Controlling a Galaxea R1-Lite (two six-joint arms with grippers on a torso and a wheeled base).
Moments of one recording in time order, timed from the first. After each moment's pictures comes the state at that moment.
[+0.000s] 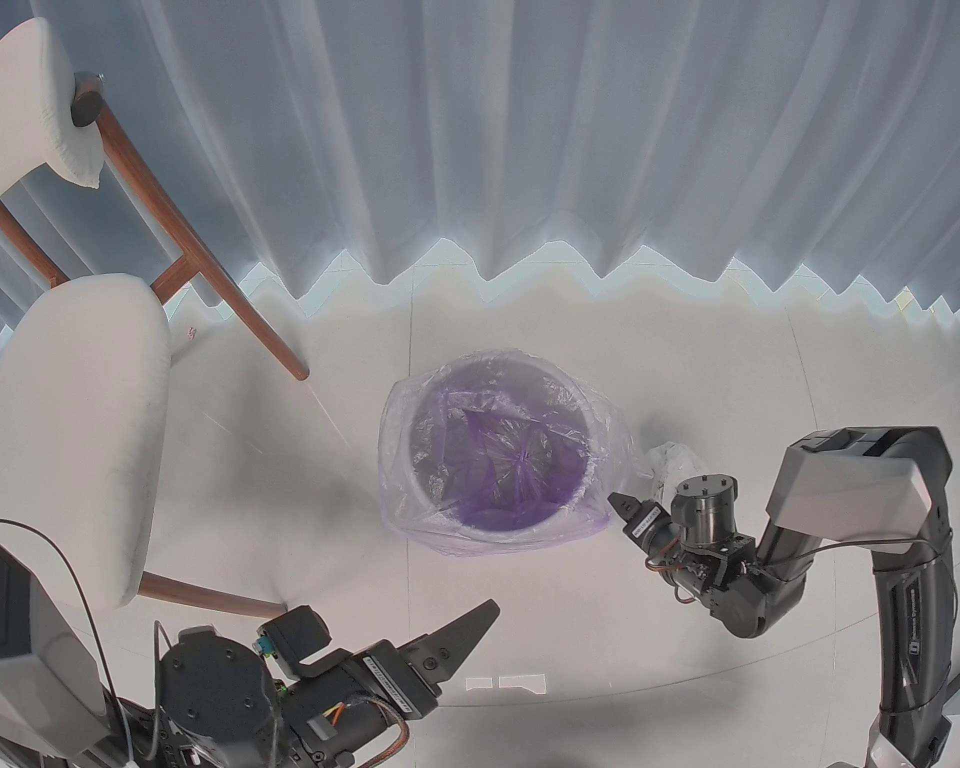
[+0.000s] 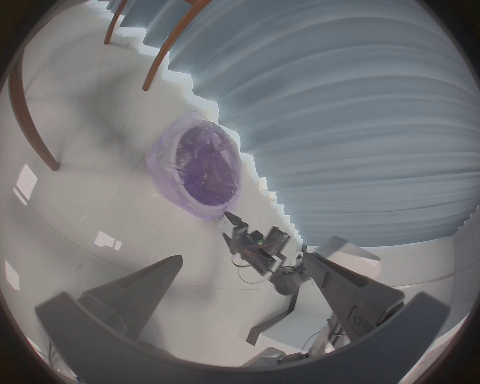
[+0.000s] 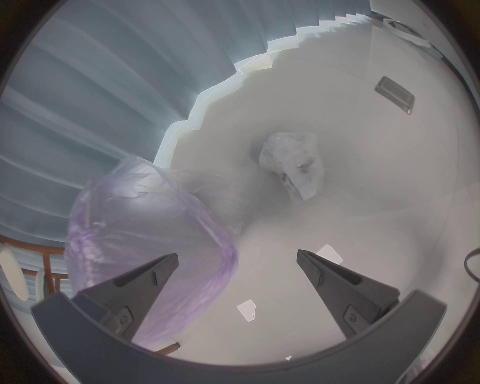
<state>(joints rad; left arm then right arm) -0.99 1.82 -0.11 -1.52 0.28 -1.06 0.42 2.42 -0.80 -1.14 -0.19 0.94</state>
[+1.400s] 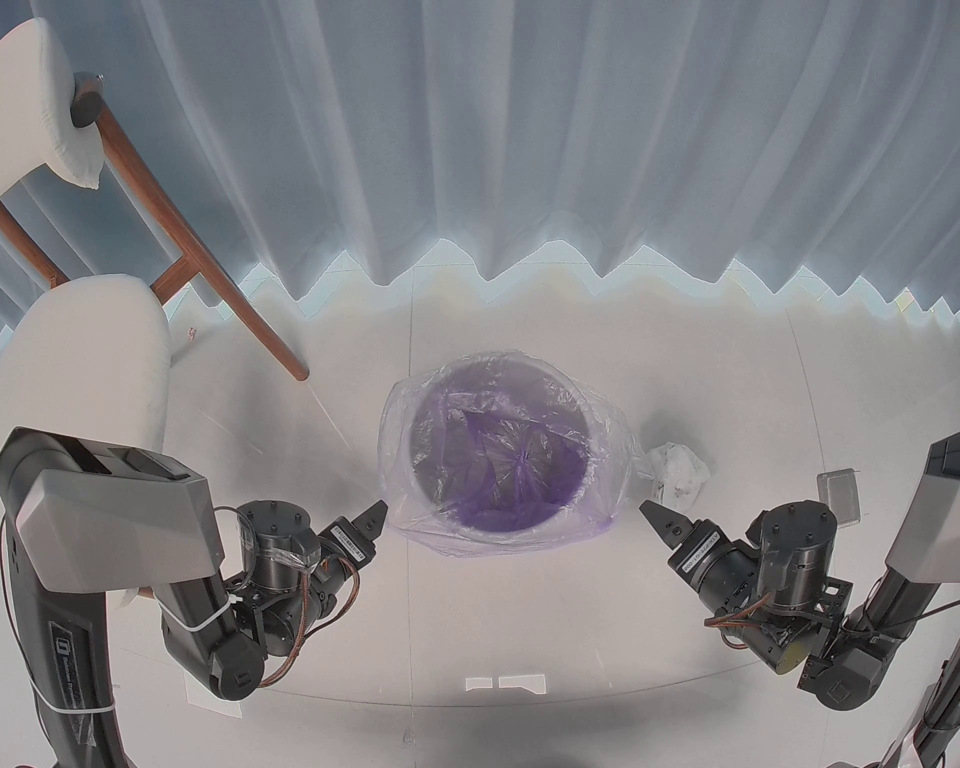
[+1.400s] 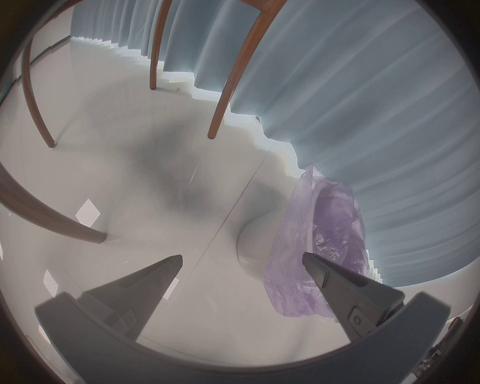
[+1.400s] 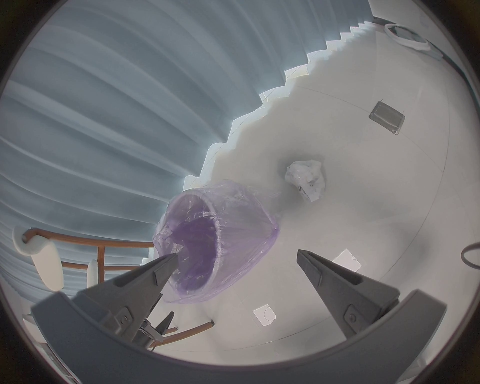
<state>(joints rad) -0.45 2.24 -0.47 -1.43 0.25 -0.86 0.63 1.97 -0.29 -1.33 -0.34 0.99</state>
